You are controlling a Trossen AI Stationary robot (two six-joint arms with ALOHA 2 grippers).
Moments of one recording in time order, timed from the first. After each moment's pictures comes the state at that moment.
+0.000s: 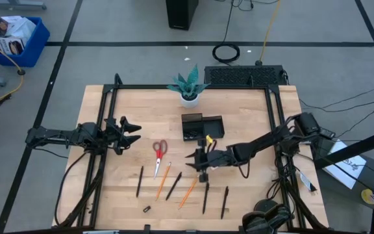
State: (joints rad) left arm -0.06 0.09 0.01 0.23 -0.13 -0.37; right arm 0.28 1.75 0.88 0.38 0.30 -0.06
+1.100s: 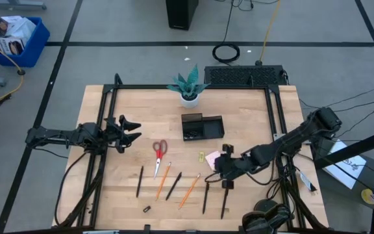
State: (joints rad) left arm -0.06 0.09 0.01 0.21 -0.22 -0.36; right arm 0.44 1.49 0.88 -0.39 0.31 0.44
